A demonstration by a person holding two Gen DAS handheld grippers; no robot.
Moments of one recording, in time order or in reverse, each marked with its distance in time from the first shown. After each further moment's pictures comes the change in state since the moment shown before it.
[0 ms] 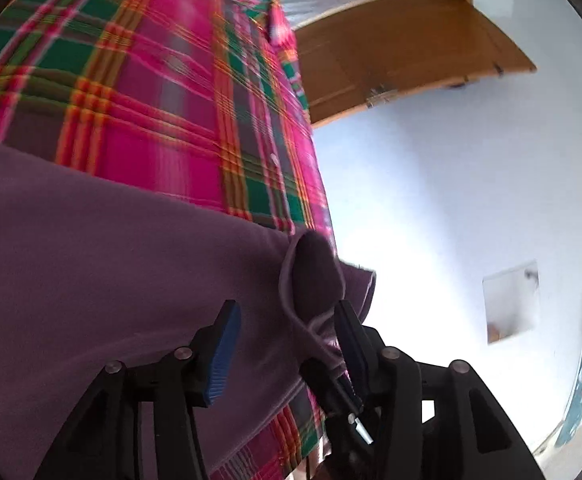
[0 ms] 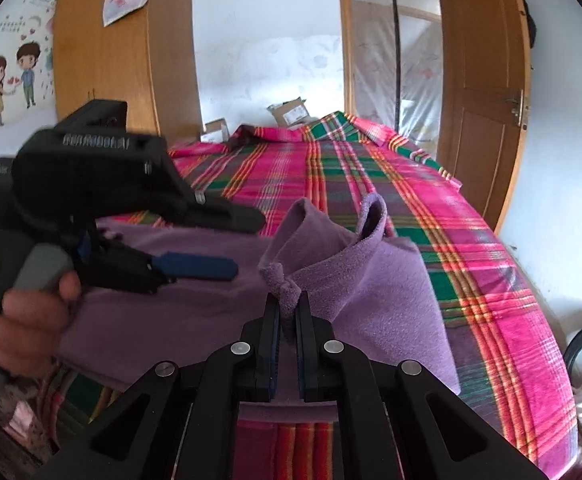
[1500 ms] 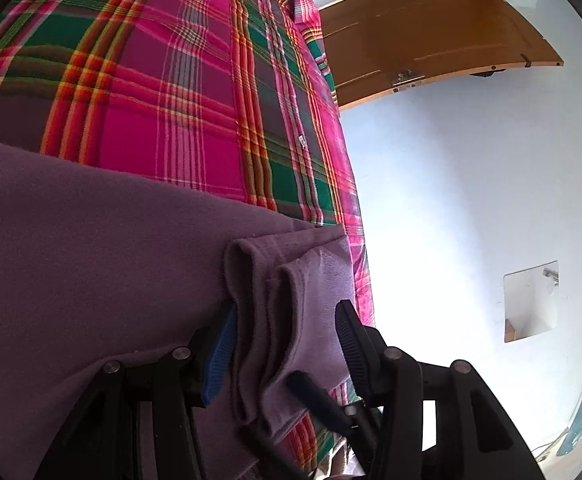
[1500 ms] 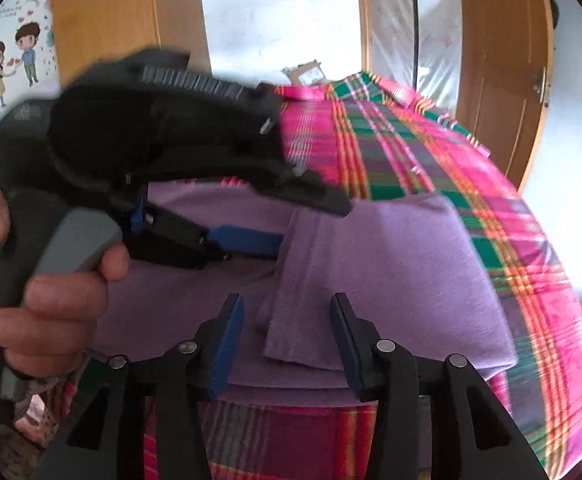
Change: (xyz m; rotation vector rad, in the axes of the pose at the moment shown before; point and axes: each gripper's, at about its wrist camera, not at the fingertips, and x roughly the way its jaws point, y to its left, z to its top) left arm 0.033 -0.004 0.010 -0.032 0.089 0.075; right arm 0.029 0.020 -0.005 -0.004 0.156 0.041
